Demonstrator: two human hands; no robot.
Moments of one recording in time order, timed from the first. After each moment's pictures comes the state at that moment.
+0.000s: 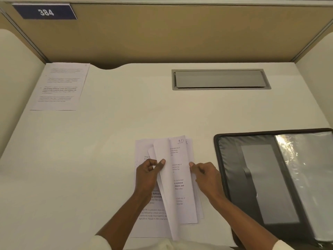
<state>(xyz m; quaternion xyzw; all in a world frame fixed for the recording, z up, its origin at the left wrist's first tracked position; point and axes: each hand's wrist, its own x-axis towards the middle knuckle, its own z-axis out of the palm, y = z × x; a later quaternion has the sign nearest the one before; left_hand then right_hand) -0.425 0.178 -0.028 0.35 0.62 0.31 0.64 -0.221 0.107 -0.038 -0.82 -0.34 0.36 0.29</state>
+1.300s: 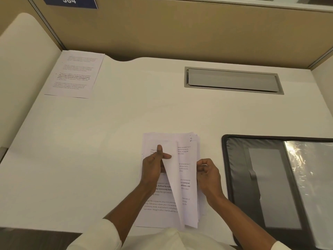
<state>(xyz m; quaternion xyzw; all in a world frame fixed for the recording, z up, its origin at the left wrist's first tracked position) -0.426 0.179 -0.025 0.31 0.61 0.33 0.66 -0.242 0.103 -0.029 -0.76 -0.27 0.44 0.38</state>
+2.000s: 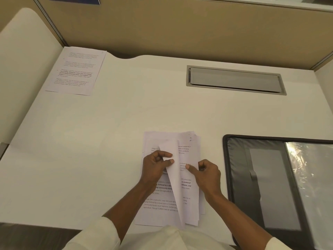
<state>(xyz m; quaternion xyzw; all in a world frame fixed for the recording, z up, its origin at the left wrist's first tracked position) -0.431 0.179 -0.030 0.33 0.57 0.33 0.67 -0.247 0.114 -0.032 -0.82 -0.28 0.39 0.32</state>
